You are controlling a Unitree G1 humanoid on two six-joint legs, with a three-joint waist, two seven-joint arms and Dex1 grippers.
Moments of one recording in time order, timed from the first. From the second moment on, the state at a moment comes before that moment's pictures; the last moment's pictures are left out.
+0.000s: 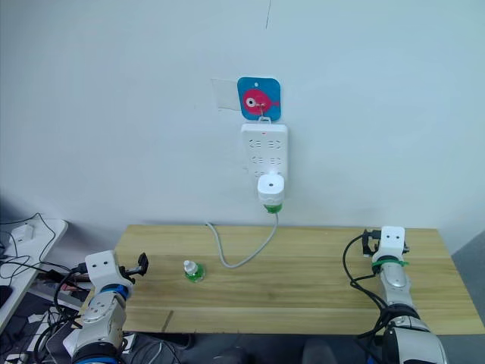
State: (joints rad) left arm -0.16 0.37 0.38 0.76 -0.22 -0.18 -0.13; right arm -0.44 -0.33 -0.23 1.15 0.07 -0.47 0.07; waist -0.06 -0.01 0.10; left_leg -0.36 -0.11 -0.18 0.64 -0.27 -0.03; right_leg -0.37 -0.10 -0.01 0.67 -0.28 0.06
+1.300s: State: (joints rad) left arm -0.09 0.64 0.27 -0.02 -0.52 0.26 -0.76; right arm -0.10 -0.37 -0.06 -0.12 0.44 0.15 0.59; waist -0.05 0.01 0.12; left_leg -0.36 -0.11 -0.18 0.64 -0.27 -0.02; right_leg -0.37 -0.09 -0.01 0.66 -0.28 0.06
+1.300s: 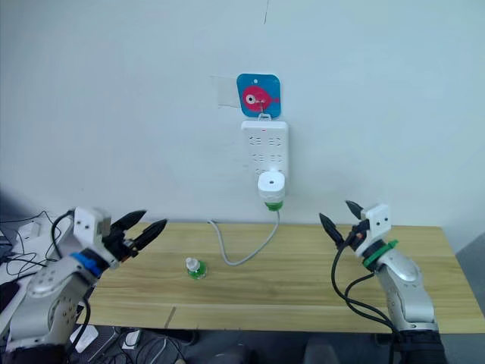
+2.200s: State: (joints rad) left arm -0.95 0.44 -0.04 0.86 -0.26 0.06 -1.18; right arm -0.12 -0.31 0.03 -0.33 0.45 0.32 0.52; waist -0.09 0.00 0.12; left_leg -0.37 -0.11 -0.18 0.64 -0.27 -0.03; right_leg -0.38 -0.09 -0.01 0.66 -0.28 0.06
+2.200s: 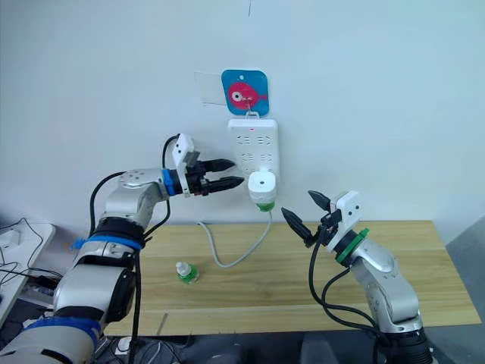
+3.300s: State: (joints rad) left arm -1.08 0.33 0.03 1.05 -0.20 0.02 -1.29; right arm -0.15 -0.29 0.09 -0.40 0.39 0.41 0.43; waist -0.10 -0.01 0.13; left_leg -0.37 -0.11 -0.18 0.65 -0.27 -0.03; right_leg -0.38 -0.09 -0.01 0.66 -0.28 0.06
